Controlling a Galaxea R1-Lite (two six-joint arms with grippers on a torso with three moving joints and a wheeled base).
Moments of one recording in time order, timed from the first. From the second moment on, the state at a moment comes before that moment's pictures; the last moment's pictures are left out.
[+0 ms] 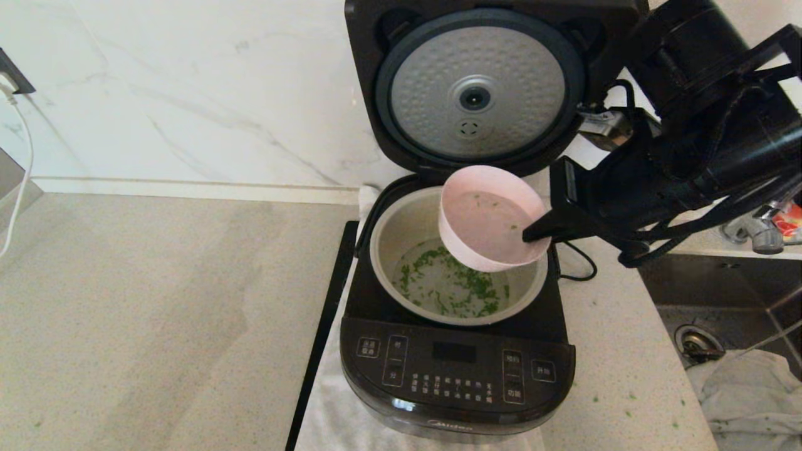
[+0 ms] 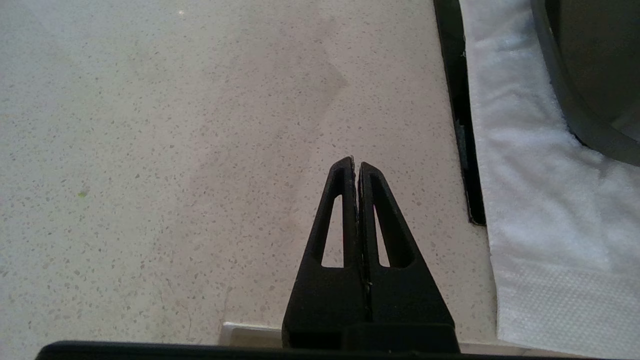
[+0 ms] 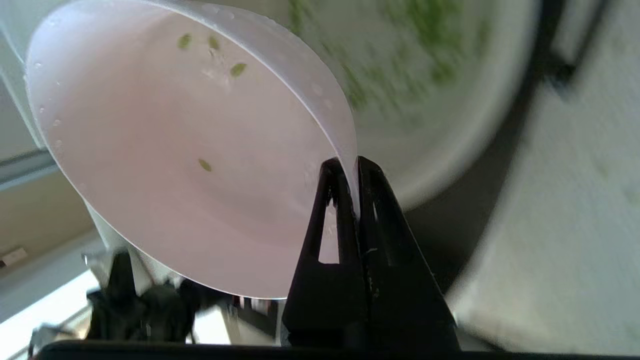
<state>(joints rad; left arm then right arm) -0.02 0.00 -0.02 0.05 -0.01 0.03 0.54 1.79 -1.93 0.88 0.13 0.72</state>
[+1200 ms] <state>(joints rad) -0.02 0.00 -0.02 0.05 -0.01 0.03 0.65 1.94 -1.93 0.48 -0.34 0.69</state>
